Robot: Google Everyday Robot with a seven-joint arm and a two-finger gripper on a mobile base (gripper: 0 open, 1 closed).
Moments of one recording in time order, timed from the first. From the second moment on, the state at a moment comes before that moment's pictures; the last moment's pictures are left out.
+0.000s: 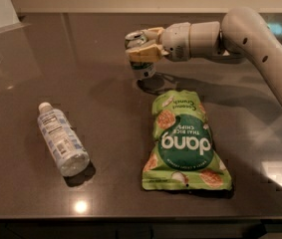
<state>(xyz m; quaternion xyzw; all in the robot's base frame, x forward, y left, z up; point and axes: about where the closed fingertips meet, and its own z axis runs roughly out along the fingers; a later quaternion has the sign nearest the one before) 0.668 -0.001 0.927 -0.49 0.60 0.35 0.52</state>
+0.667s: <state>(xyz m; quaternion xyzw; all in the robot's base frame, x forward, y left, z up) 0.665 -0.006 0.915 -0.50 0.58 0.36 0.53</state>
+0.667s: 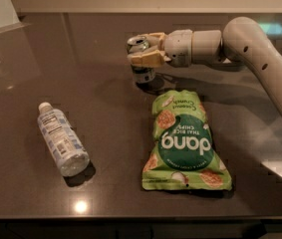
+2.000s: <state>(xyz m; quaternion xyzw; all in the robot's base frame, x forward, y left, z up) 0.664 -0.013 0.910 -0.49 0.54 0.38 0.56</state>
